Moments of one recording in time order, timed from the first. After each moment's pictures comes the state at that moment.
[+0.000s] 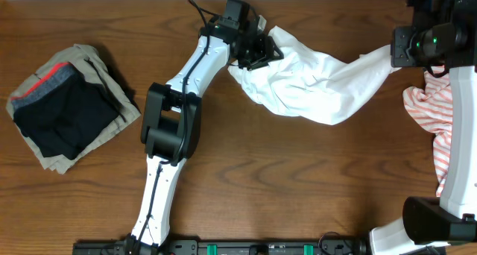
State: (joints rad) left arm -0.37 2.47 2.08 -0.64 0.70 -0.57; right arm 0.00 1.71 2.16 -1.50 0.10 -0.01
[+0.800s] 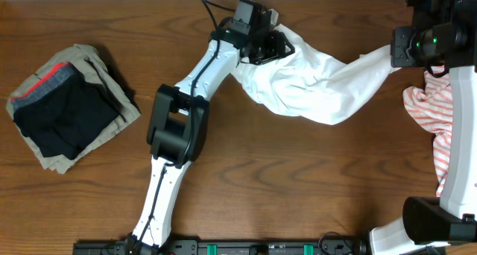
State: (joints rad) left arm -0.42 2.47 2.07 -0.47 0.62 -0.57; right arm 0.00 1.71 2.16 -1.50 0.10 -0.01
